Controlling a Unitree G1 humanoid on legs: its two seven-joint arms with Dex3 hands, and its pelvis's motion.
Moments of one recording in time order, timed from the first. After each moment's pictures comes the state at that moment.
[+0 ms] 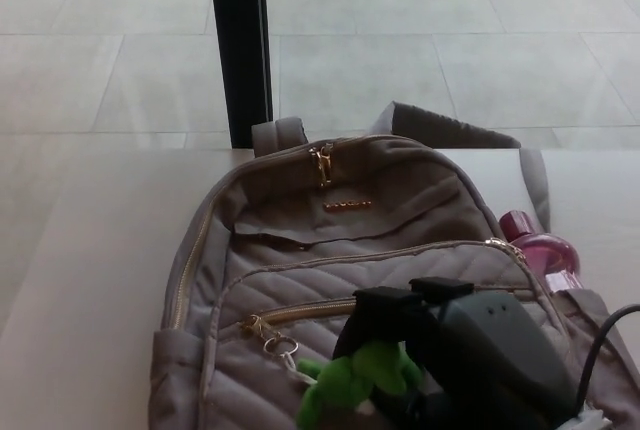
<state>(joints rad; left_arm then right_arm) 0.14 0.61 0.17 1.24 0.05 -0.31 -0.17 0.02 -0.32 0.46 -0.56 -0.80 0.14 0.13</state>
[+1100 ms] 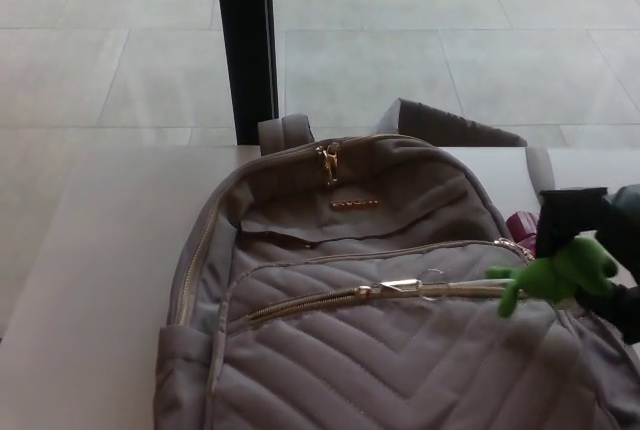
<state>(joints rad) 0.17 0.61 0.18 1.26 0.05 -0.32 -0.18 -0.10 -0.69 0.01 -0.42 -0.71 0.11 0.35</state>
